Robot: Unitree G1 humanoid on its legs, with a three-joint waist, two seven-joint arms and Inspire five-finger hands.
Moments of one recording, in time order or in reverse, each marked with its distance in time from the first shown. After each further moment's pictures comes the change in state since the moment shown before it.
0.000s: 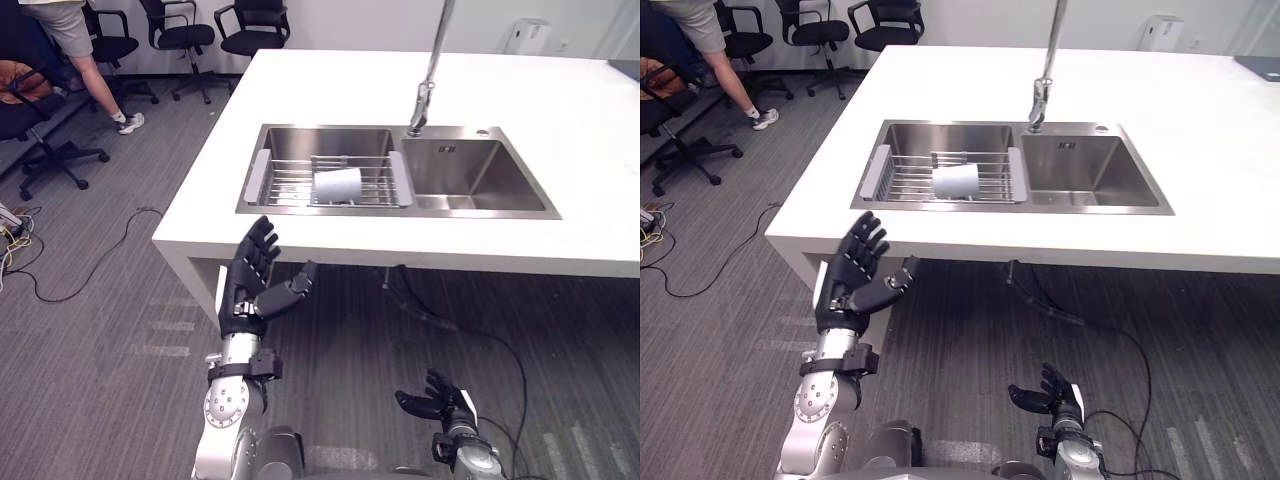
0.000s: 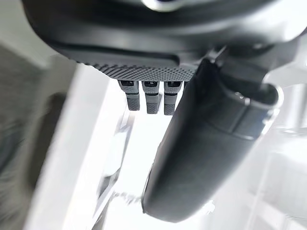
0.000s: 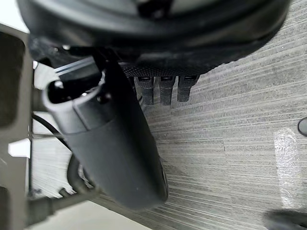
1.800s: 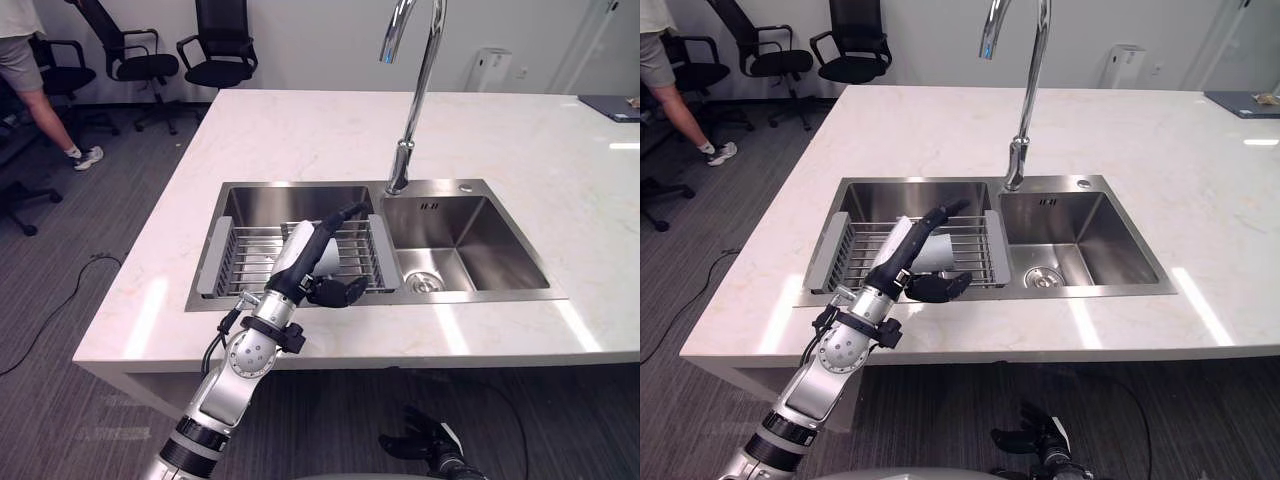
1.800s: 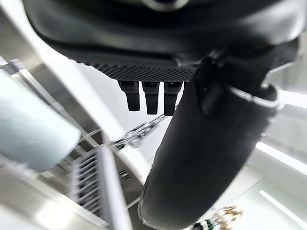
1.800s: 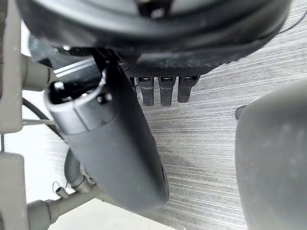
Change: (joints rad) left arm -0.334 0.292 -0.225 0.231 0.491 0.071 -0.112; right arm 0.070 -0.003 0.056 0.092 -0.038 -0.011 0.126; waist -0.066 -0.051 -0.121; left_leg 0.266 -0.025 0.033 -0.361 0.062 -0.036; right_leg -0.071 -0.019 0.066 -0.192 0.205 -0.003
